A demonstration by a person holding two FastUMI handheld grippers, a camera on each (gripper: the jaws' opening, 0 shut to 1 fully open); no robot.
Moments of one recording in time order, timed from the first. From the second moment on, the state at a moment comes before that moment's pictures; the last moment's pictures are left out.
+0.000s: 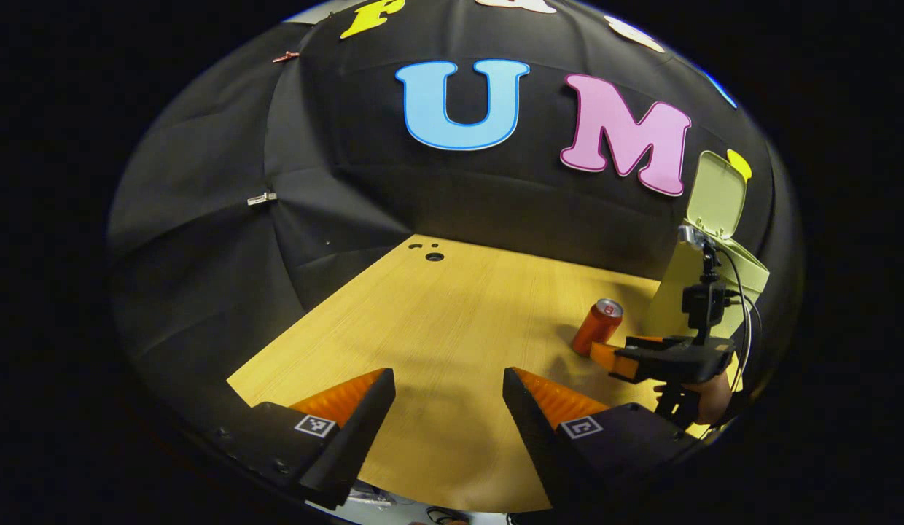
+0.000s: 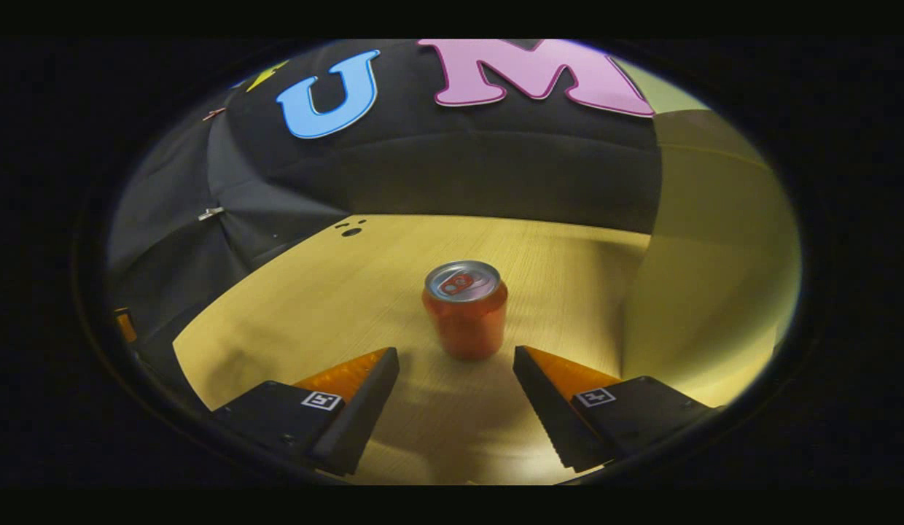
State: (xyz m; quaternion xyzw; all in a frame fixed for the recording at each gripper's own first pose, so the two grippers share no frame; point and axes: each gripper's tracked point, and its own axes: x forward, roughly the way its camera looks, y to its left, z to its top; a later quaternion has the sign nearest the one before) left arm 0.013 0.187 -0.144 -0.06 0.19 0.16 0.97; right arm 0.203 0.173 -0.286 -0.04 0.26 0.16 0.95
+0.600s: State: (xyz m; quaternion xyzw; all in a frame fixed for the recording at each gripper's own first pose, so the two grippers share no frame) left arm 0.019 0.182 -0.157 -0.06 0.21 0.18 0.96; right arm 0.265 0.185 -0.302 -0.03 0.25 0.14 0.96
